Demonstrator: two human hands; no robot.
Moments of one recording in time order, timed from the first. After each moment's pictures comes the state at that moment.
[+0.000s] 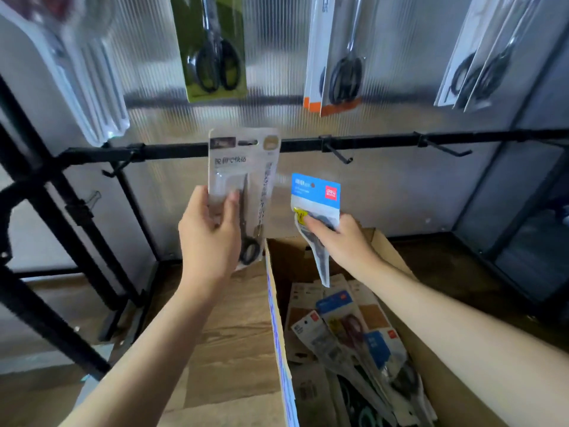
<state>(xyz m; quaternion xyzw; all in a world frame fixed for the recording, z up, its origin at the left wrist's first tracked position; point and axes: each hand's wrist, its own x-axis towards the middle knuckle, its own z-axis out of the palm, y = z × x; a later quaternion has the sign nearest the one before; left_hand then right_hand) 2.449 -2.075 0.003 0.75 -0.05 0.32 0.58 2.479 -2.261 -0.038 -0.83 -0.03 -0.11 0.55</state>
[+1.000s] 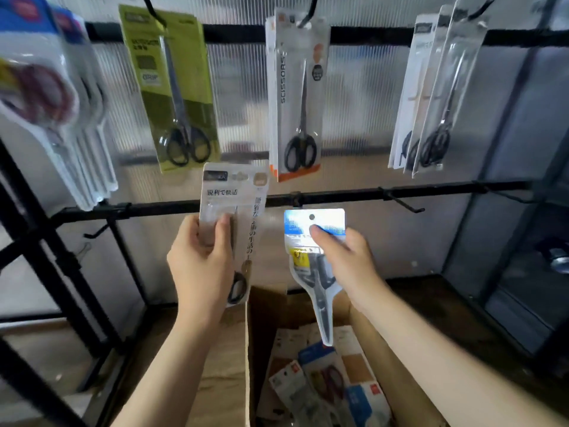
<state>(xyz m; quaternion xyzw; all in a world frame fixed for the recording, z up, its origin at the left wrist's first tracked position) 2.444 -2.131 0.055 0.73 0.01 0.39 0.56 2.458 -2.310 0.034 -0.70 -0.04 -0.13 0.70</state>
